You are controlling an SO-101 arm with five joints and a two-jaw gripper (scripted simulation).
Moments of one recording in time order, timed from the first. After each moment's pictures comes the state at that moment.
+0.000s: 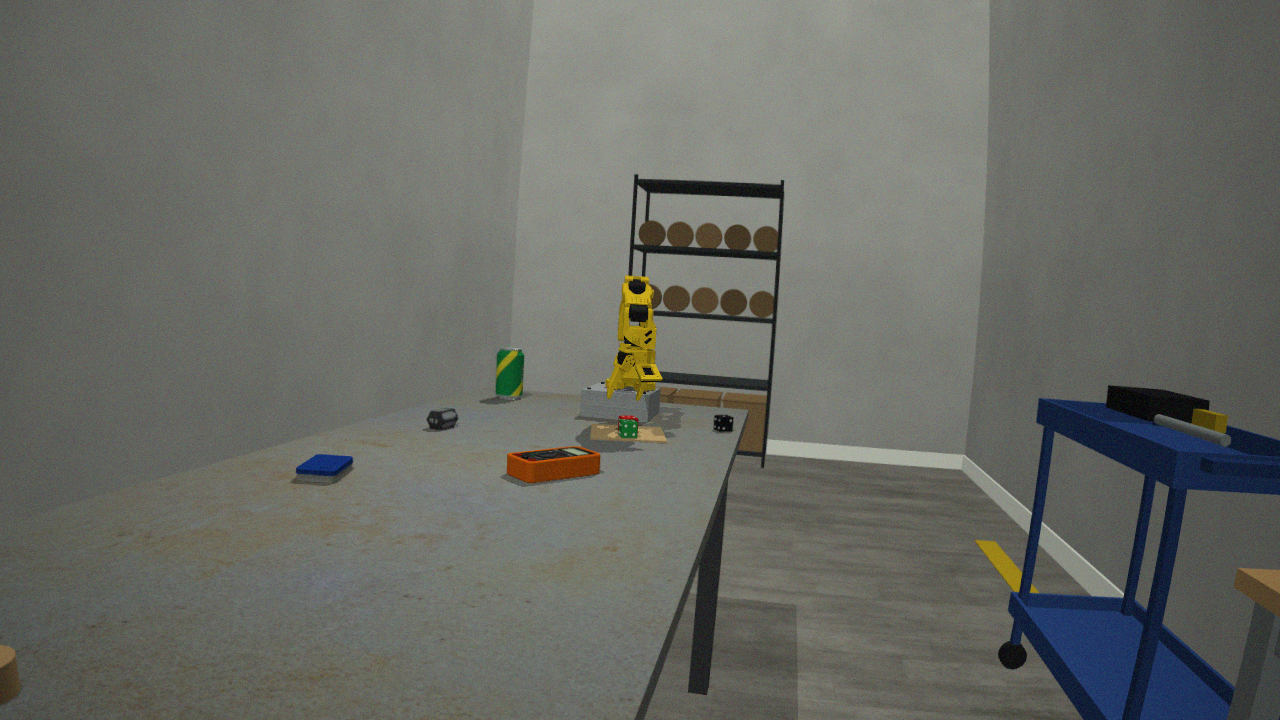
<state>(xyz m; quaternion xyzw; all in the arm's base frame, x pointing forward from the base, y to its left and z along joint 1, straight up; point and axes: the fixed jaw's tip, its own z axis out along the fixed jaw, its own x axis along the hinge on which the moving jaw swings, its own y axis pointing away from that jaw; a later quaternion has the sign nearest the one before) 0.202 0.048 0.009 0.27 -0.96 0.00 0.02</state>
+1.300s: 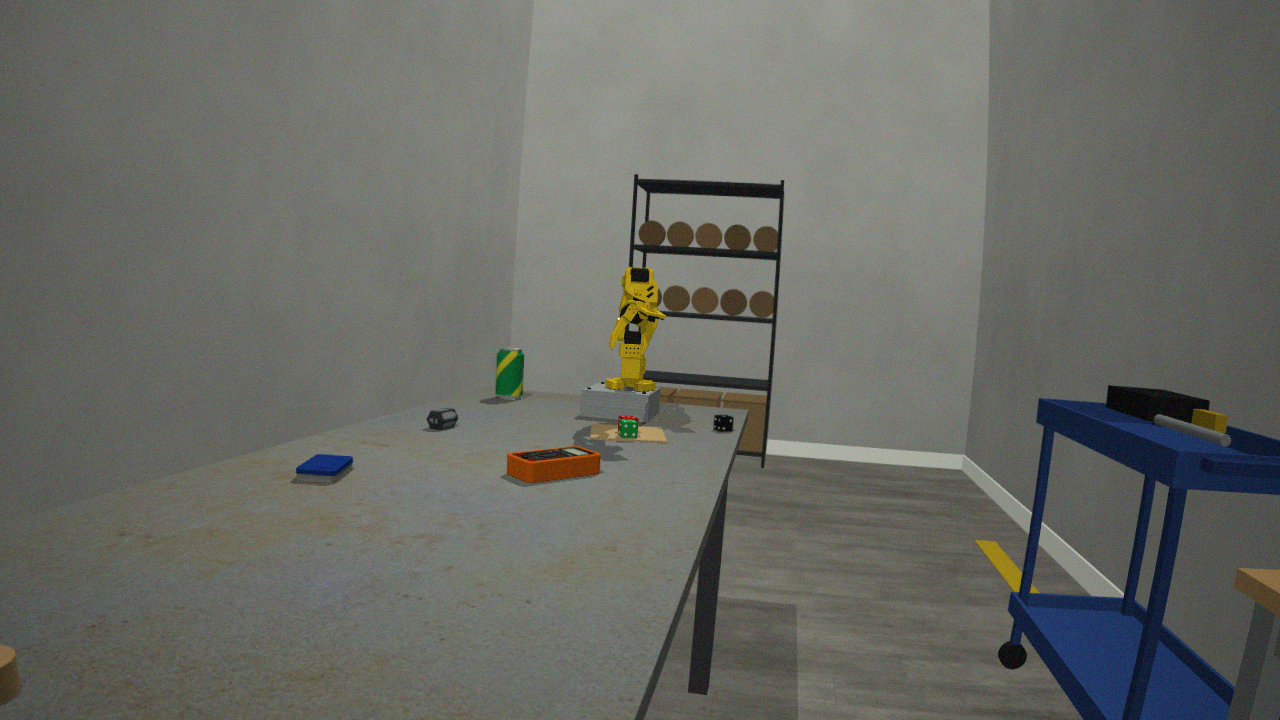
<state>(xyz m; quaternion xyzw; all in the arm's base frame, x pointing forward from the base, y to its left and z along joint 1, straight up) 0.231 0.054 0.096 0.27 -0.94 0.02 -0.20</state>
